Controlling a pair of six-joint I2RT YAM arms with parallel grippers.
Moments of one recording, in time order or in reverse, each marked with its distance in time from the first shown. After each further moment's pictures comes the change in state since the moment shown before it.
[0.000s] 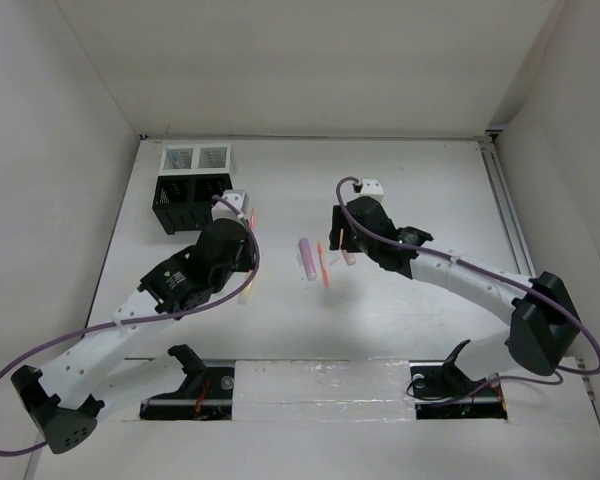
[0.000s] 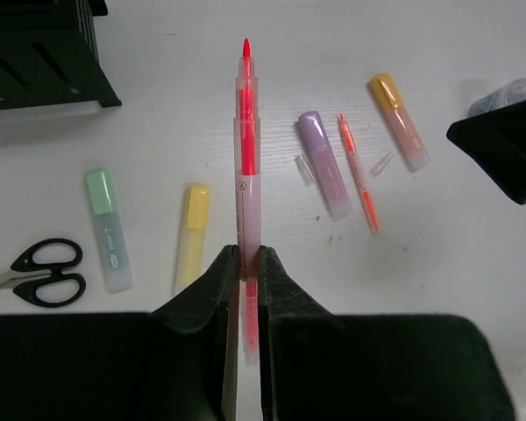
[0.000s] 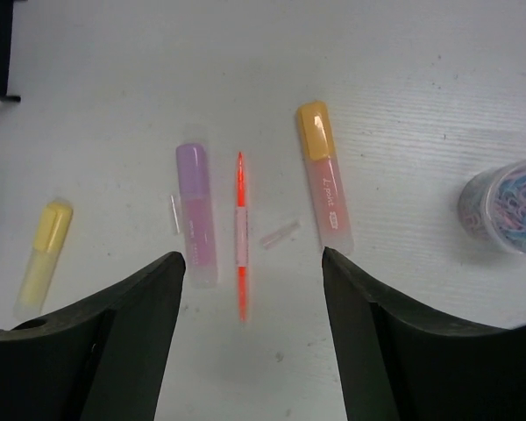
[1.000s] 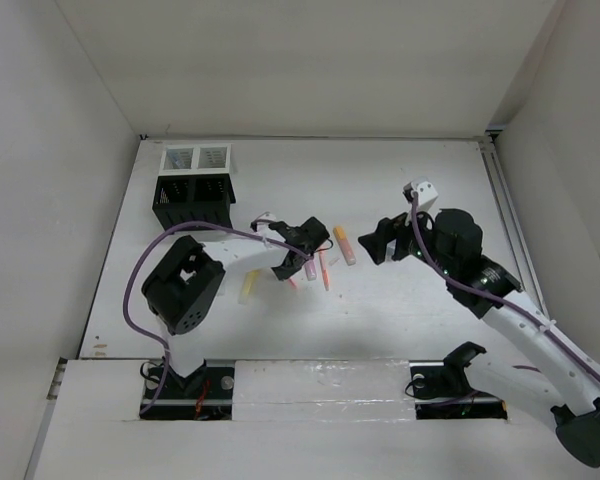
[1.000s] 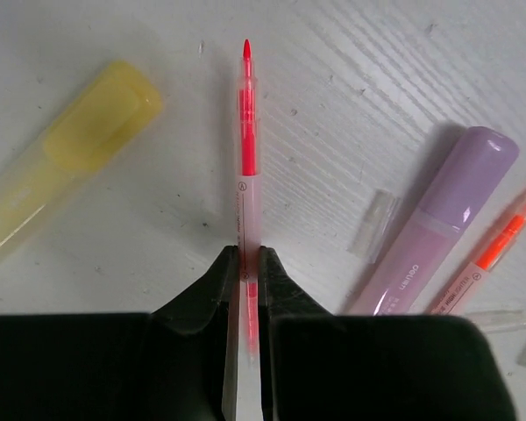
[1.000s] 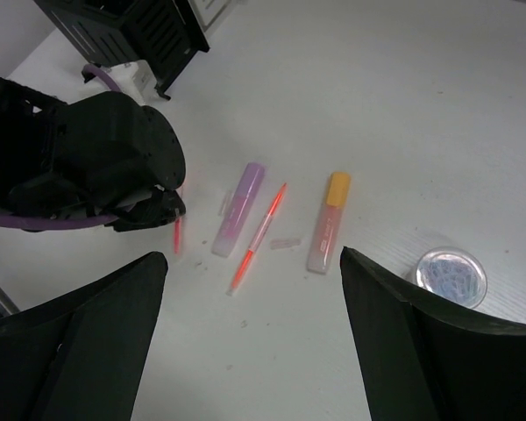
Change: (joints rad) left arm -0.027 0.898 0.203 -0.108 -0.079 -0.931; right arm -0.204 -0.562 -0.212 0.069 -0.473 -0.356
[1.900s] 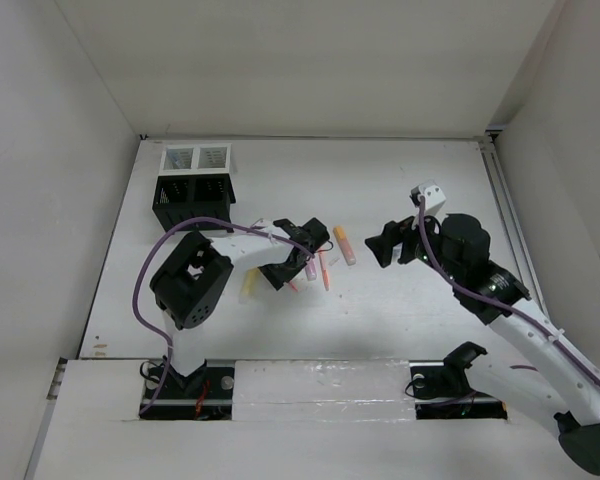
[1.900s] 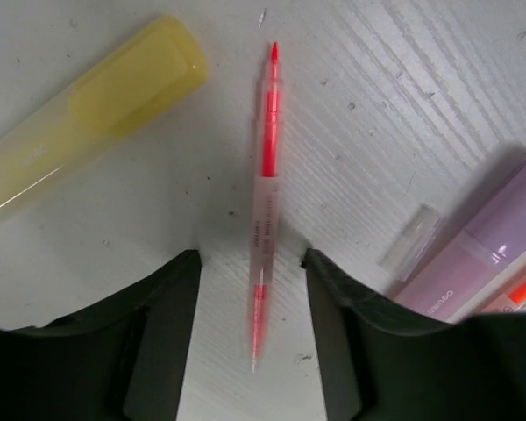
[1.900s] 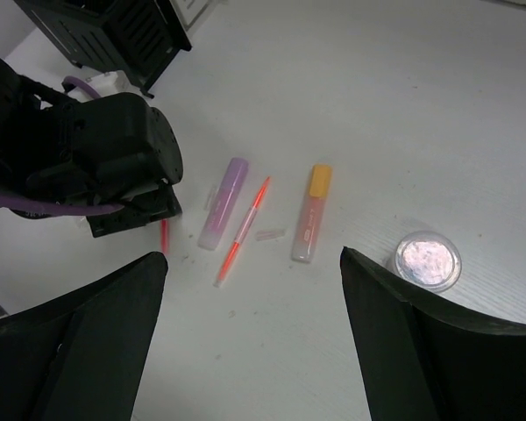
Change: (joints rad) left arm 0.001 0.057 0.050 -0.114 0.040 -0.147; right arm 0.005 -0.047 0.000 -0.052 0.050 -0.016
